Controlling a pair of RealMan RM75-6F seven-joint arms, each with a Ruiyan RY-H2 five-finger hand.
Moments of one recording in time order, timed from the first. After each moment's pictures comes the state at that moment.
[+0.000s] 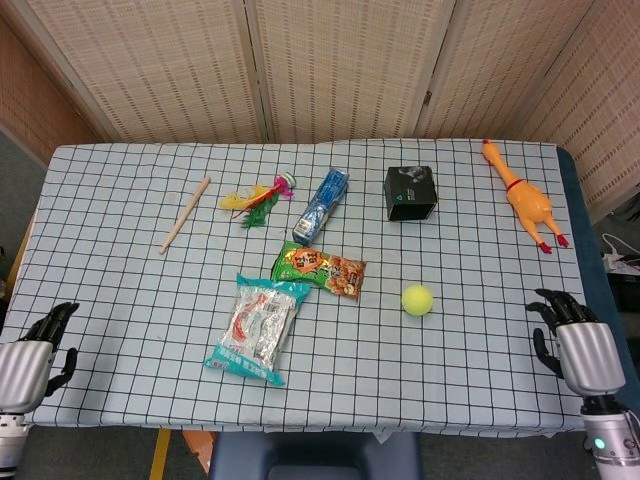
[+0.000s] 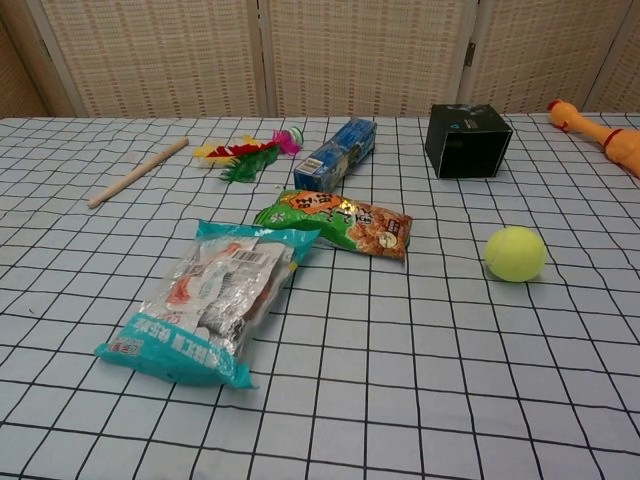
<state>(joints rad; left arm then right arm) -0.10 -1.14 -0.03 -1.61 1.50 1.48 0.13 0.08 -1.21 0.06 -1.52 -1.59 1.55 -0.10</state>
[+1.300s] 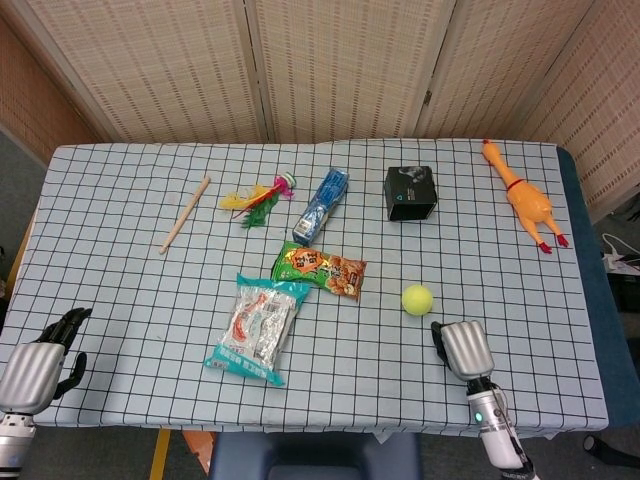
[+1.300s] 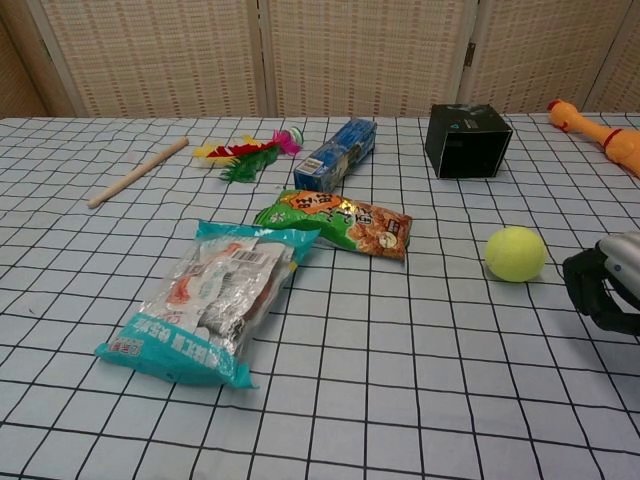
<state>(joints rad) -0.11 -1.12 -0.01 -1.63 1.52 1.43 0.13 0.23 -1.74 0.08 -1.18 -1.53 1.32 -0.27</state>
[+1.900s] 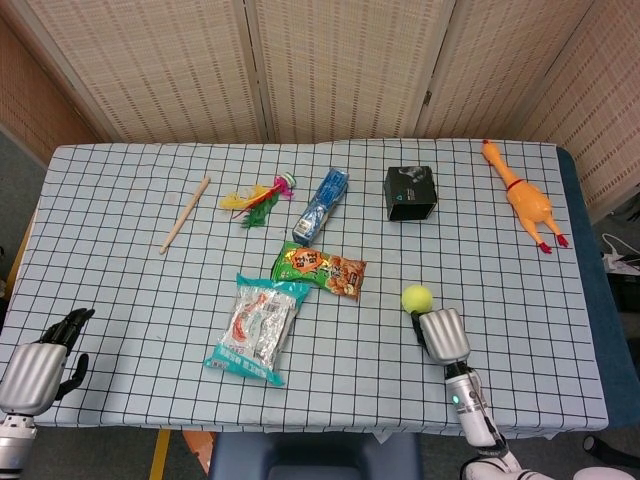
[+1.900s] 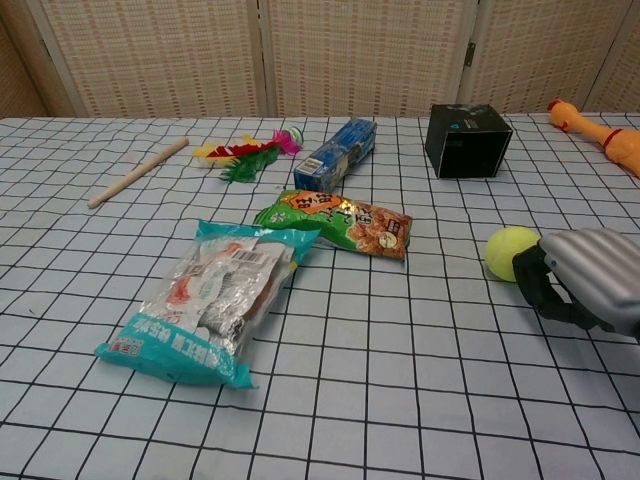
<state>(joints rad) -0.11 -1.12 0.00 -1.64 1.53 1.44 0.13 0.33 -1.89 0.11 -0.94 -1.52 1.28 -0.20</state>
